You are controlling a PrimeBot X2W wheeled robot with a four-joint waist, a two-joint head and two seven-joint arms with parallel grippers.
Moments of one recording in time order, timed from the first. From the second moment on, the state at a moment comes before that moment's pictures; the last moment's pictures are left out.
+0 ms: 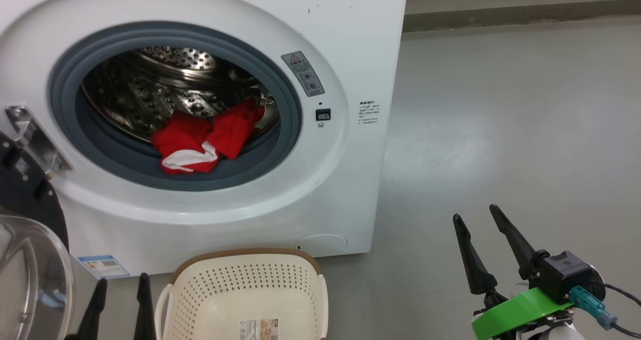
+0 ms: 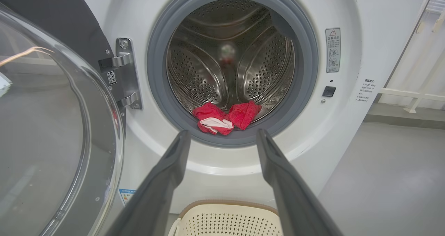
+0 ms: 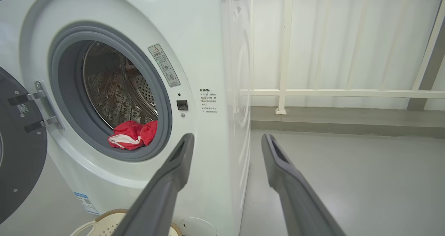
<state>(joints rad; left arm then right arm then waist) 0.14 0.11 0.06 0.02 -0.29 0.02 -0.21 -0.04 -0.05 0.07 0.20 0.25 0.12 -0.26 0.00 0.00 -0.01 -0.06</state>
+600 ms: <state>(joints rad) -0.16 0.12 0.03 0.12 -0.32 0.02 -0.18 -0.12 -0.05 0.07 0.16 0.24 0.12 -0.26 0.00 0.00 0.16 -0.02</state>
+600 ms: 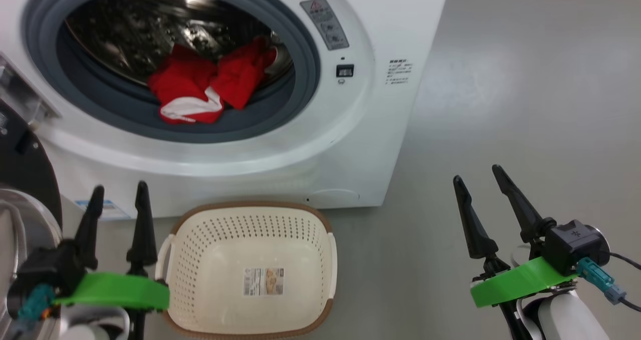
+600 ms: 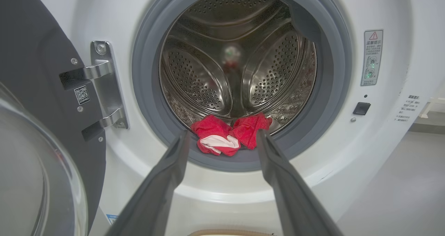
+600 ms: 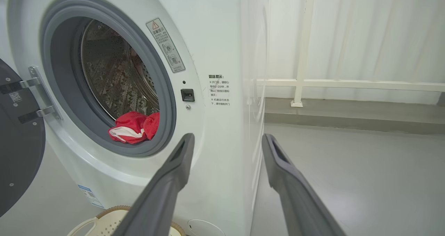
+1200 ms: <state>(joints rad) -0.64 0.14 -0.04 0.43 -0.26 0.00 -0.23 -0.22 -0.05 0.07 0.12 0.24 0.12 -0.26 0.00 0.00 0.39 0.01</state>
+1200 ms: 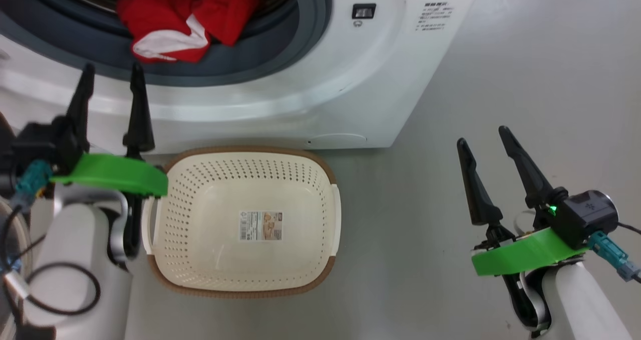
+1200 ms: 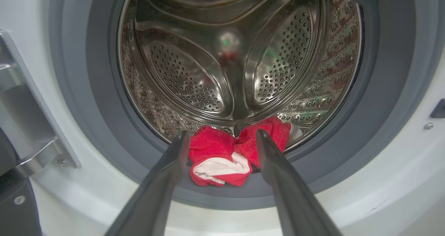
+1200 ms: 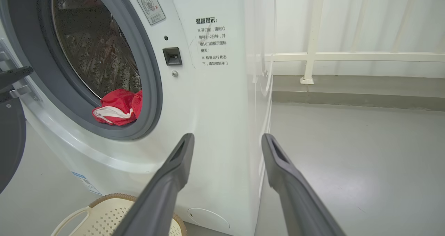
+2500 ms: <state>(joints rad) -1.26 0.20 -0.20 1.08 -0.12 0.03 0.00 -0.33 -0.05 0.08 0.13 0.25 0.12 -0.26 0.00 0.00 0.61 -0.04</state>
